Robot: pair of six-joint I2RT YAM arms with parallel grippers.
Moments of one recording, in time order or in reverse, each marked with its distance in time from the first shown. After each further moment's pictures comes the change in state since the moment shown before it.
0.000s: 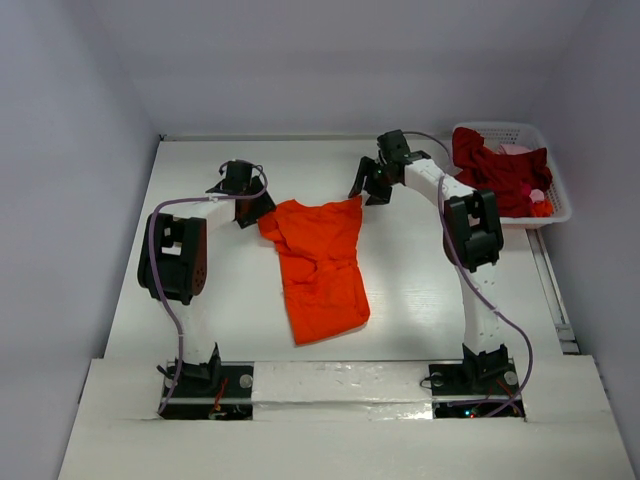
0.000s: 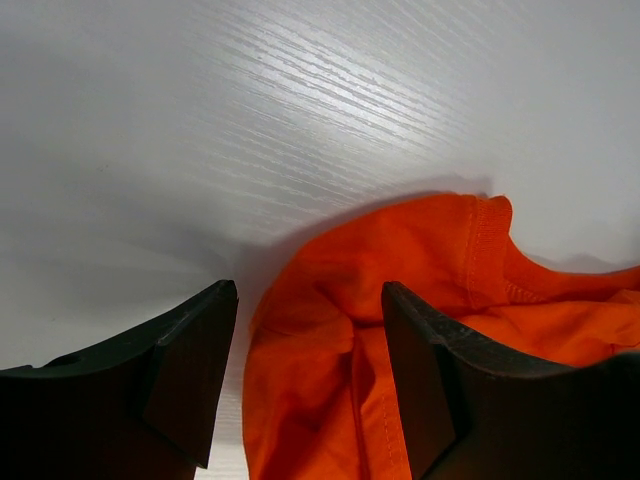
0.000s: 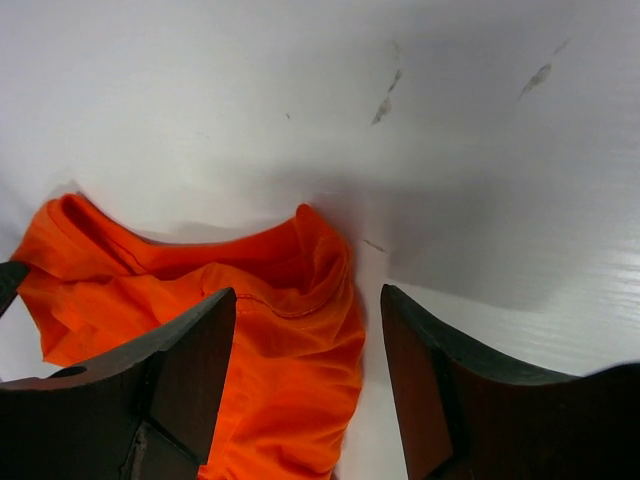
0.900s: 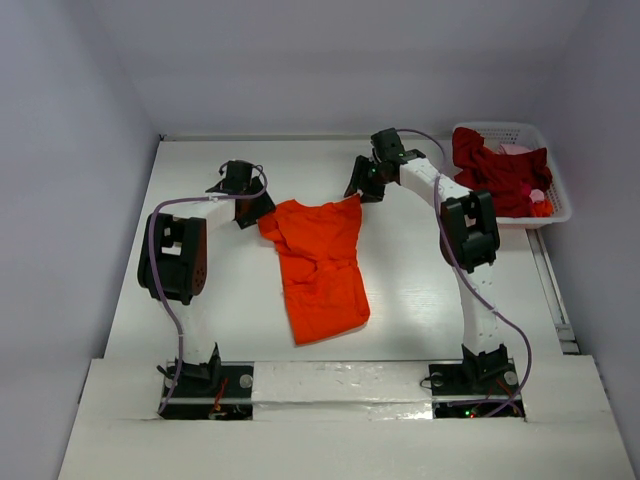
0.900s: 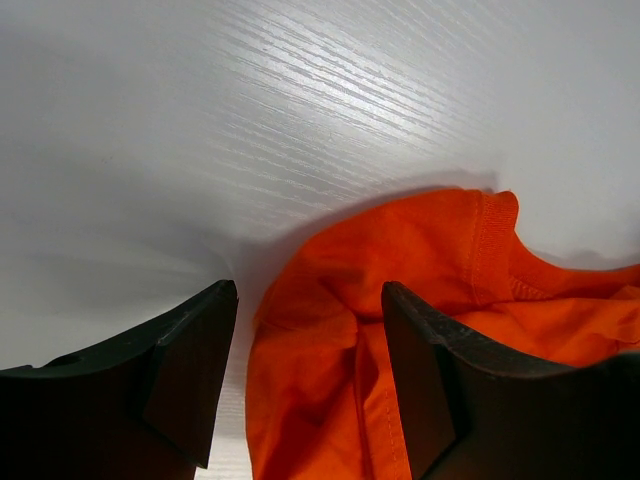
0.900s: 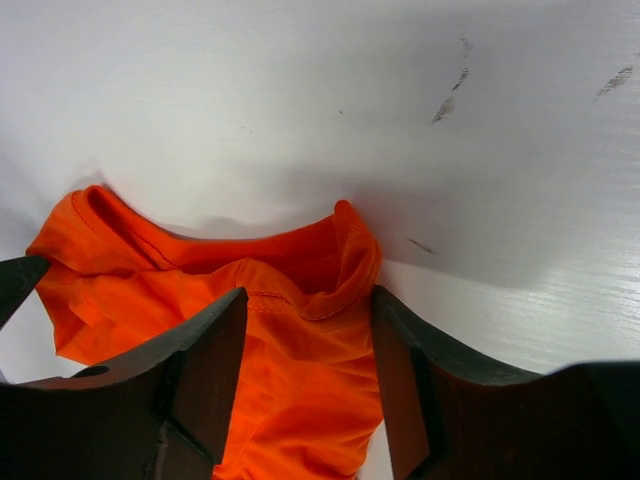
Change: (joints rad) left arm 0.000 0.000 0.005 -0.024 0.000 0.001; right arm 0.033 0.007 0.027 -0.008 0.003 0.004
